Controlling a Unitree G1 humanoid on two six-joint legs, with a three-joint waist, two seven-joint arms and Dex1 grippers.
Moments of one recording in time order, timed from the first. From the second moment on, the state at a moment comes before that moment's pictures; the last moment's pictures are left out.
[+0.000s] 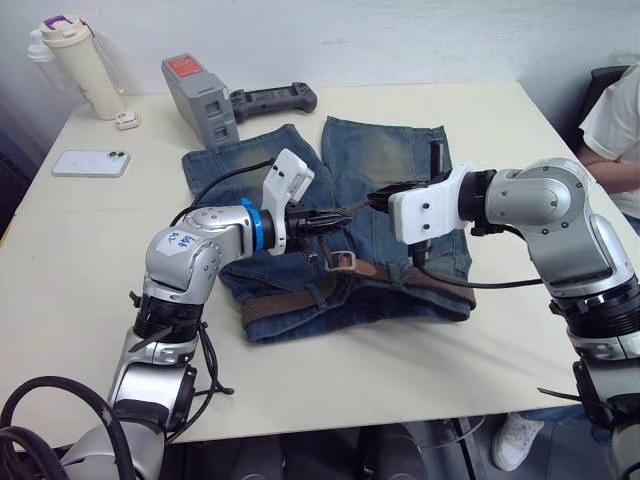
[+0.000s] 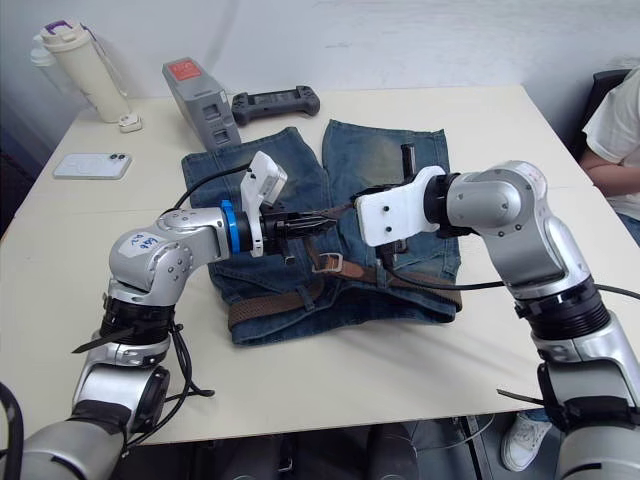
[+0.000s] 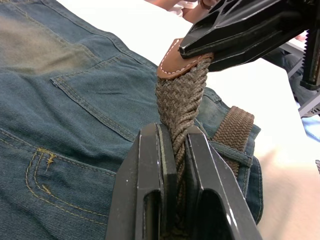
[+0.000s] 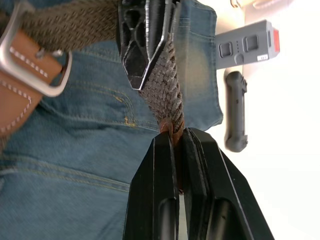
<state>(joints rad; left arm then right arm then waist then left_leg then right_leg) -0.81 0.37 -0.06 -0.06 -0.47 0.95 -0.67 -0.85 -0.75 0.24 -0.12 -0.17 0.00 1.07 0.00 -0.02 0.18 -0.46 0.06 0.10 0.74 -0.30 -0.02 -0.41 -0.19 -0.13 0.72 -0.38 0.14</state>
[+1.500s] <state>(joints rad) -0.77 0.06 0.43 -0.11 -0.91 1.38 -0.17 -0.48 -0.57 0.25 -0.25 0.27 0.62 0.90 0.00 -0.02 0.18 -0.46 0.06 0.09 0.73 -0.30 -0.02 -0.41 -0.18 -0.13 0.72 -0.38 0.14</state>
